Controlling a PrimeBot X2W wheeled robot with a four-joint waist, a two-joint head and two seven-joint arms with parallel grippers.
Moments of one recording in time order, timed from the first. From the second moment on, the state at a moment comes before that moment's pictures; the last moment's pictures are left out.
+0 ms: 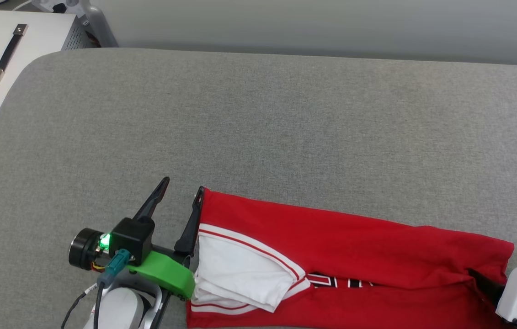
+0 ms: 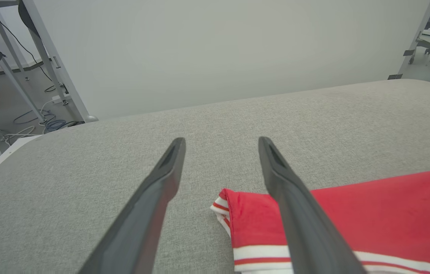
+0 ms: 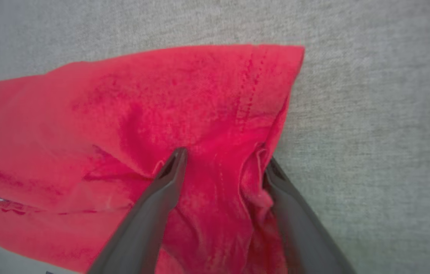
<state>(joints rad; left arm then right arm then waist) -0.17 0.28 -0.34 0.15 -0.26 -0.02 -0.26 -0.04 -0.35 -0.05 0.27 0.69 0.12 0.68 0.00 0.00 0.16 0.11</state>
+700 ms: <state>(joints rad) -0.13 0.23 -0.27 0.17 -0.21 -0.08 -0.26 -0.05 -0.47 -0.05 0.40 0.66 0.14 0.47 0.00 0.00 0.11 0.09</state>
